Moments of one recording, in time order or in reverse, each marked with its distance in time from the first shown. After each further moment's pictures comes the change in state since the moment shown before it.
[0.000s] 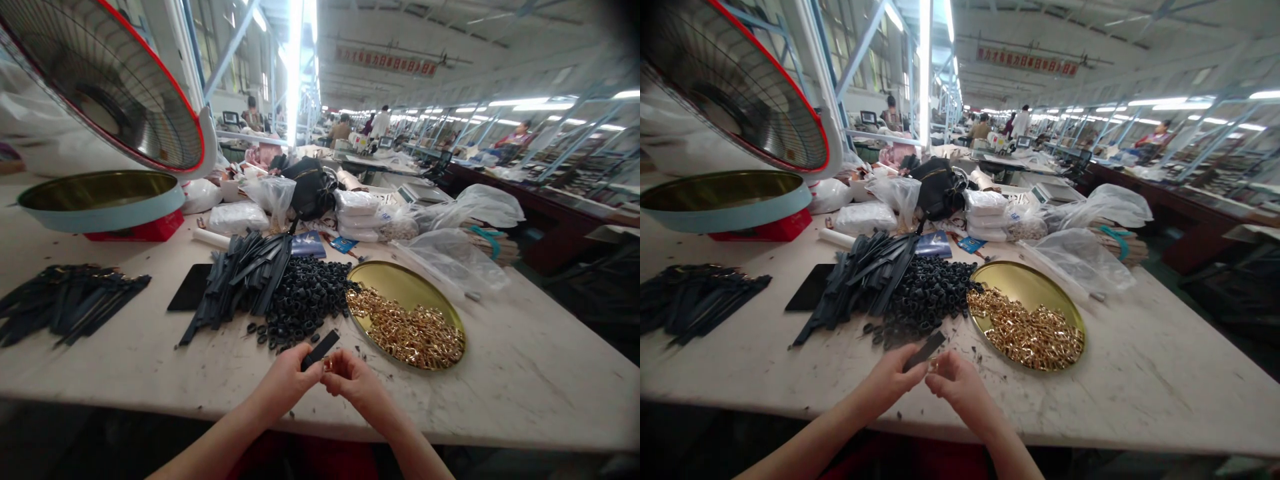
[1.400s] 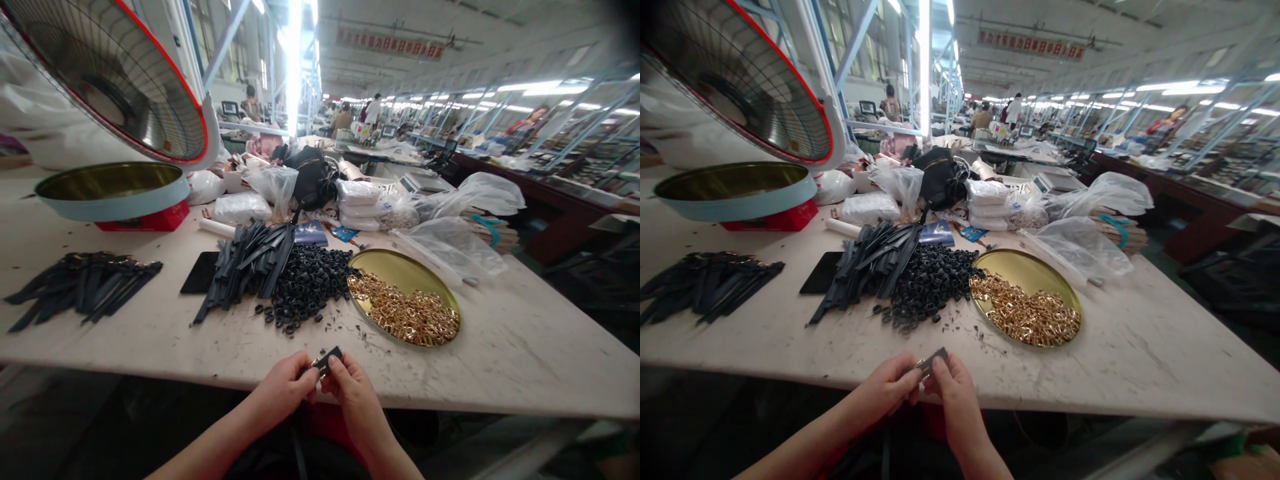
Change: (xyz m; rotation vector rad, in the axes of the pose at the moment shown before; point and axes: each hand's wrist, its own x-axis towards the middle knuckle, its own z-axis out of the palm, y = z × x) left_hand -0.053 -0.004 0.001 -0.153 -0.199 -0.112; right_hand -0.042 0.016 0.050 0.294 0.295 0.021
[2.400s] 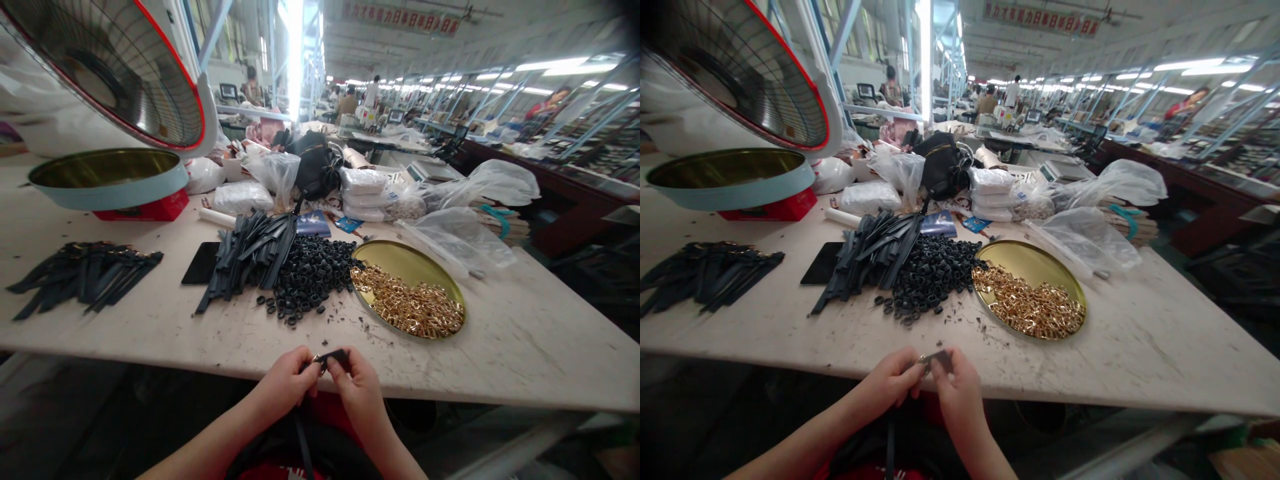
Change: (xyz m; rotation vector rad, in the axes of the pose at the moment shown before) left_hand 0.002 -0.011 0.008 -0.056 0.006 -0.054; right_hand -0.003 -0.002 -0.011 -0.547 0.052 -0.262
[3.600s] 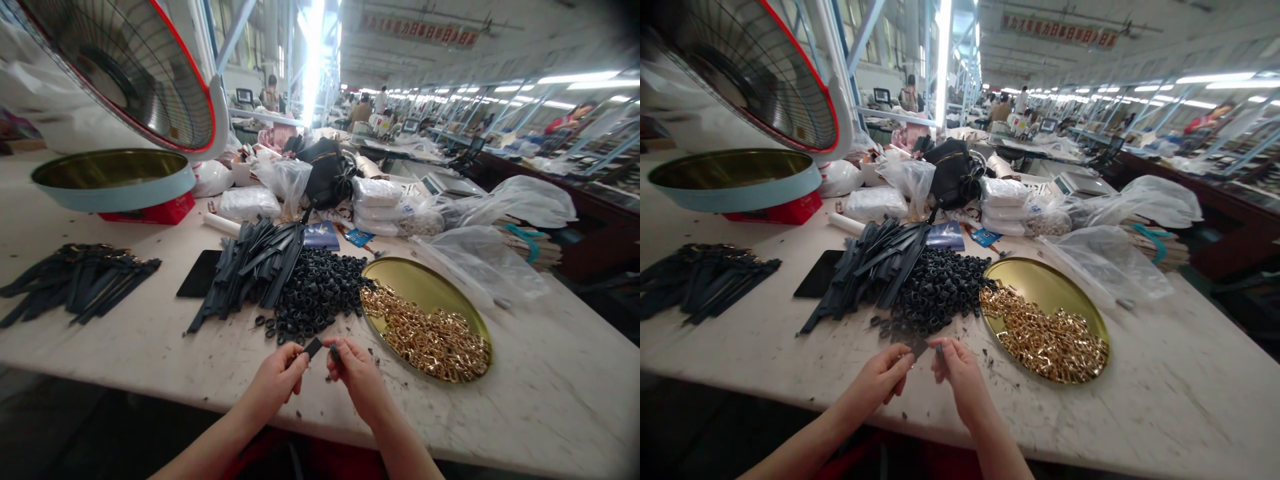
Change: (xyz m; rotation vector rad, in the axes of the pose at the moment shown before) left_hand 0.045 -0.014 -0.032 -0.090 0.202 -0.007; right_hand 0.086 0.011 0.006 0.360 -0.202 0.197
